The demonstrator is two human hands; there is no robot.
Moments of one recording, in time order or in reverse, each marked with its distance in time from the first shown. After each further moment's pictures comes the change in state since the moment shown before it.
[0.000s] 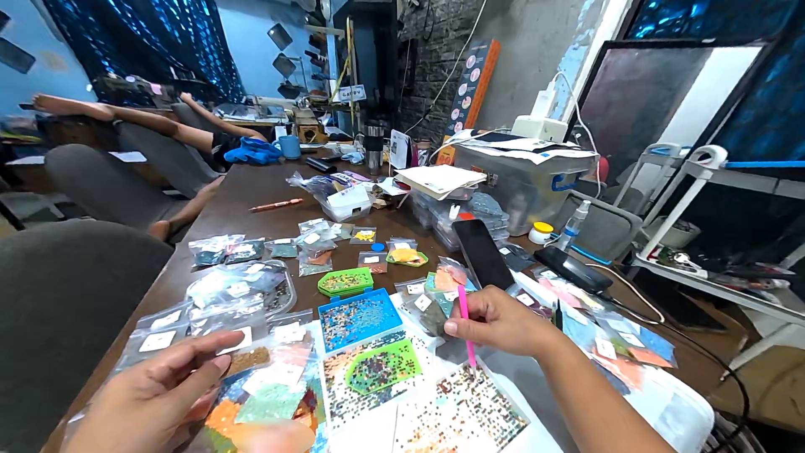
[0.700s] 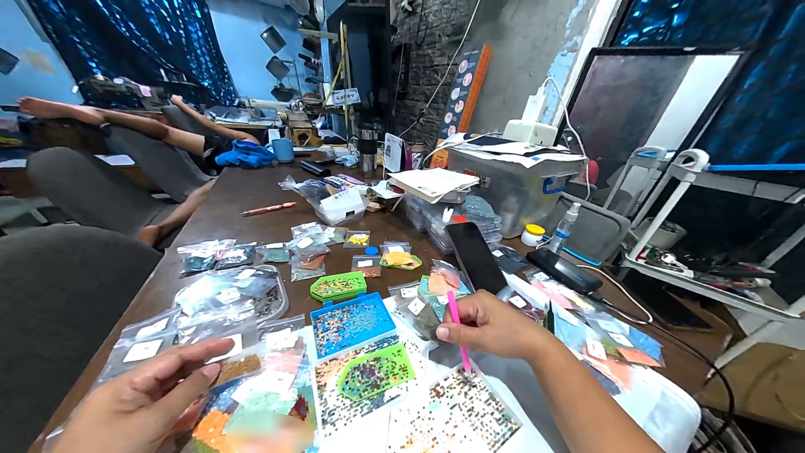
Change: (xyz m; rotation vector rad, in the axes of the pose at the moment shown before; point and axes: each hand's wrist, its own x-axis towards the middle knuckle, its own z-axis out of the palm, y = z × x) left_hand 0.002 0.000 -0.001 -0.002 -0.023 0.019; right_hand 0.000 -0.003 -0.001 -0.019 -0.032 0.071
